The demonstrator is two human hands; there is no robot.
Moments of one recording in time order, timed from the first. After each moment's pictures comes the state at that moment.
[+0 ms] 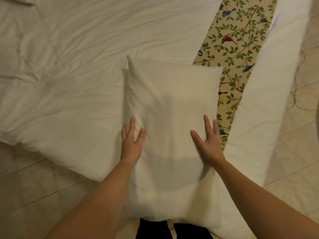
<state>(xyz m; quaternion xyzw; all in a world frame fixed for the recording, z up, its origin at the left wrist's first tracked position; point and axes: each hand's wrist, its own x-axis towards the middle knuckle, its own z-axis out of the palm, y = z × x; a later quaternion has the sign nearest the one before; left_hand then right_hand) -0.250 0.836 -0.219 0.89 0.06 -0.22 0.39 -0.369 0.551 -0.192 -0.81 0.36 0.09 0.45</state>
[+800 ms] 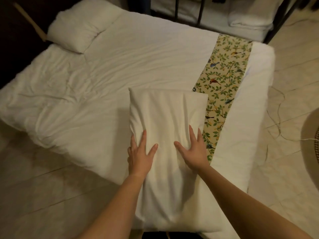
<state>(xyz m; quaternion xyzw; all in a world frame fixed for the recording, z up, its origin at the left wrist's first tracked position) -0.335 0.825 -0.033 0.95 0.00 -0.14 0.29 -0.392 0.605 -0.031 -0.86 0.28 0.06 0.41</state>
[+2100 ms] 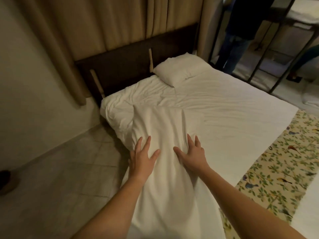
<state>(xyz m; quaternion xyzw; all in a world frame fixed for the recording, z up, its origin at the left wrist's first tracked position) -0.312 1.245 0.087 0.94 0.13 0.02 0.31 -0.281 1.019 0.125 -0.92 0.05 0.12 0.36</state>
